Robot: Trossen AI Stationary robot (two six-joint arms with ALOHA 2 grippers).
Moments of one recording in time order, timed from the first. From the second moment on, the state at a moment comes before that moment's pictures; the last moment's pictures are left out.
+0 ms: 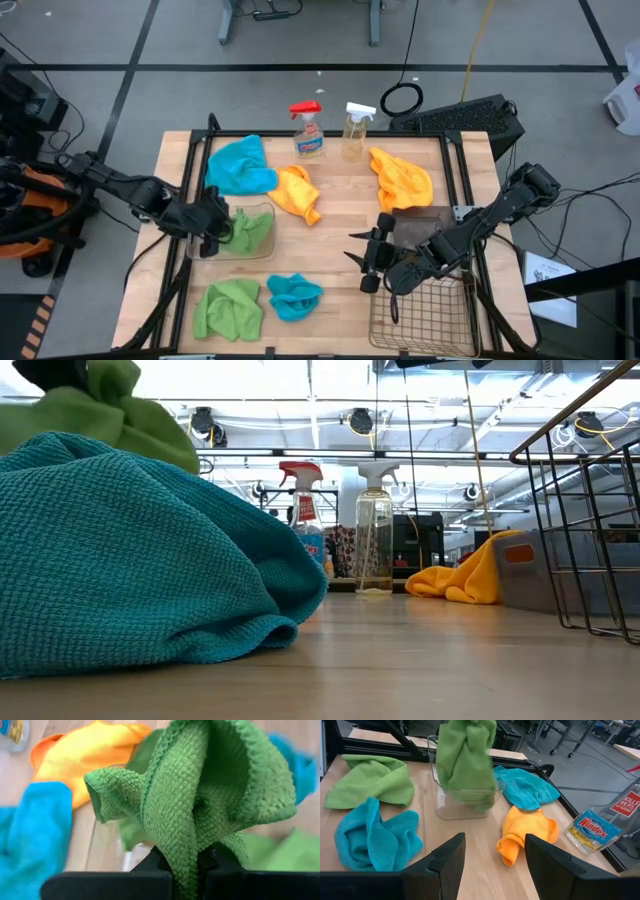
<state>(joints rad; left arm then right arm) -0.41 0.83 0.87 -1.03 -0.26 -0.44 0.56 1.47 1.09 -0.24 0.84 0.27</state>
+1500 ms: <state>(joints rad) -0.41 1.26 0.75 -0.94 -0.24 0.06 0.54 1.47 1.09 -0.26 0.84 0.28</state>
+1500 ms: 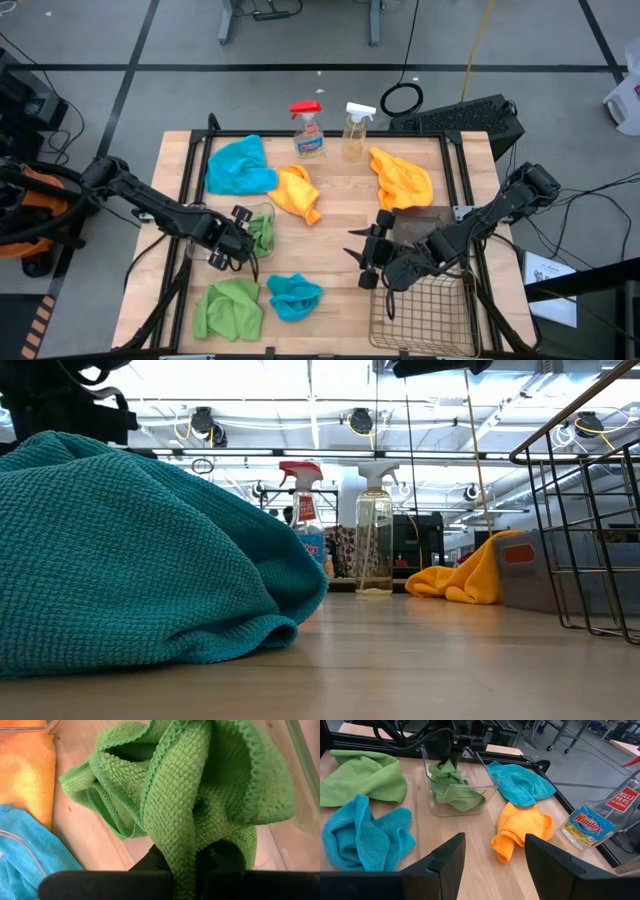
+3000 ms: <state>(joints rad) -0.34 1.27 0.70 -0.78 -0.17 0.29 0.53 1.53 1.09 -0.26 0.84 0.28</state>
